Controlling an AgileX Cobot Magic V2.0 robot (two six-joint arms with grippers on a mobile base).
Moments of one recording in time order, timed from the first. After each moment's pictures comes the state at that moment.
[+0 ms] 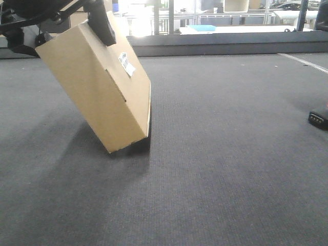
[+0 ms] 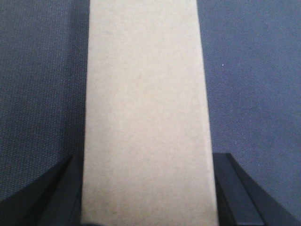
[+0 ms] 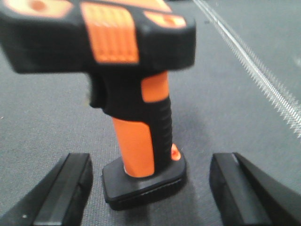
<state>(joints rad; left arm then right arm) -0.56 1.42 -1.05 0.30 0.47 -0.89 -0.18 1.26 -0.24 -0.04 -0.65 0.18</state>
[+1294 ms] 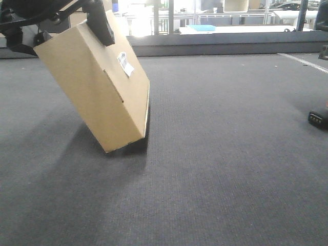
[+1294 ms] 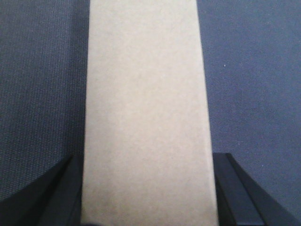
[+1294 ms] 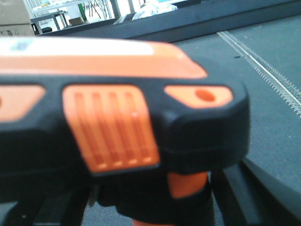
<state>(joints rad) -0.56 1.42 -1.05 0.31 0.47 -0.89 -0.18 1.55 -0.39 -0.10 -0.96 0.28</state>
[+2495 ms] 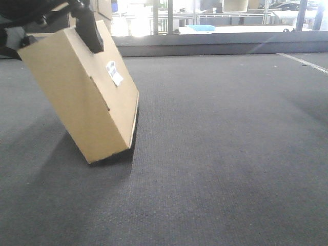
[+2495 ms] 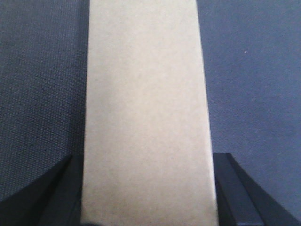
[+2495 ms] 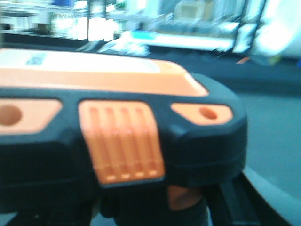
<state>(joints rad) -0.56 1.39 -1.05 0.31 0.57 -0.89 -0.03 1.31 -0.39 0.30 -0.86 -0.29</state>
